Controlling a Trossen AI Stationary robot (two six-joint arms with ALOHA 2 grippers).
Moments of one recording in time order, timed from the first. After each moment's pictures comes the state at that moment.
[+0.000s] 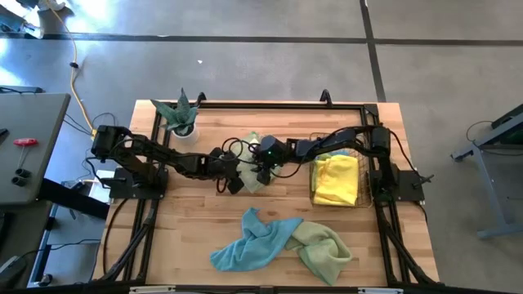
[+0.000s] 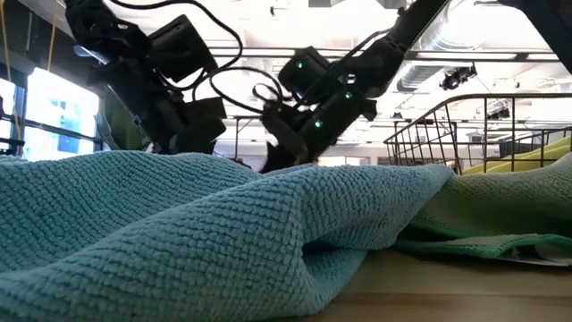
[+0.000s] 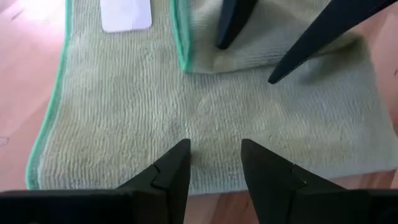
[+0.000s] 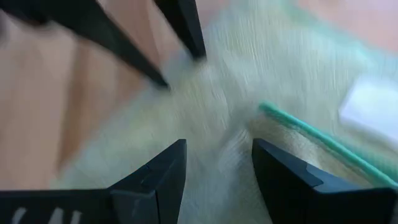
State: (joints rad) left arm 0.12 1.57 0.62 0.00 -0.35 -0.49; right arm -0.17 2.04 1.18 0.11 -0.11 0.07
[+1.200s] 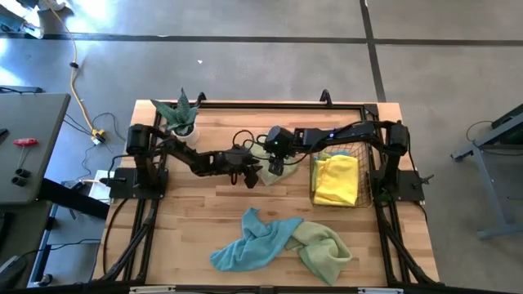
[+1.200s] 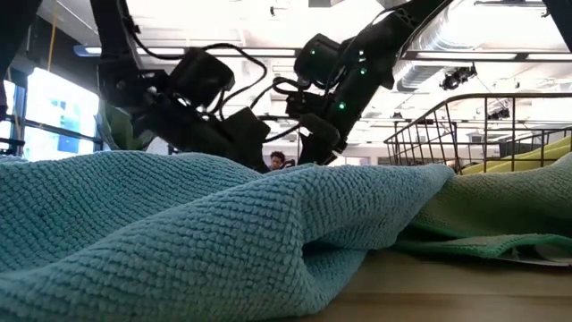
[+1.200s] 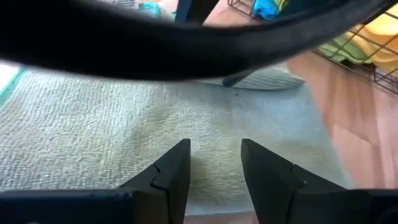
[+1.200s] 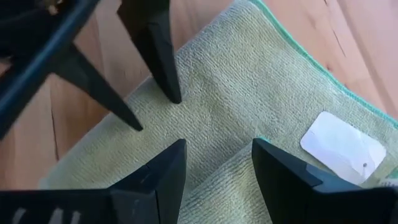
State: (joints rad) left arm 0.24 1.87 0.62 0.71 -0.19 -0.38; right arm -0.22 1.88 1.18 -0.25 0.02 -0.03
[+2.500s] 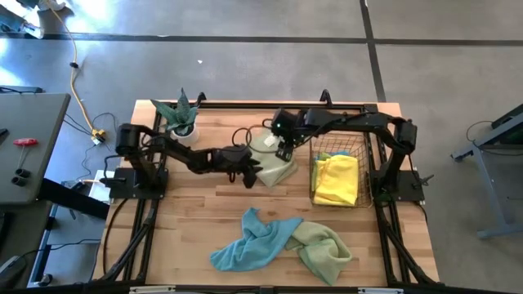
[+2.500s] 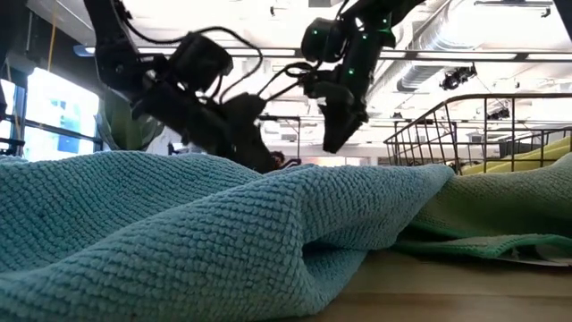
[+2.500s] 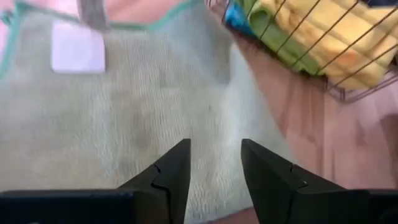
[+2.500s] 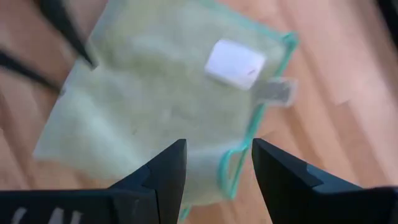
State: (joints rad) left arm 0.24 1.77 0.62 0.61 -0.09 -0.43; right arm -0.31 1.80 1.41 -0.78 0.06 0.09
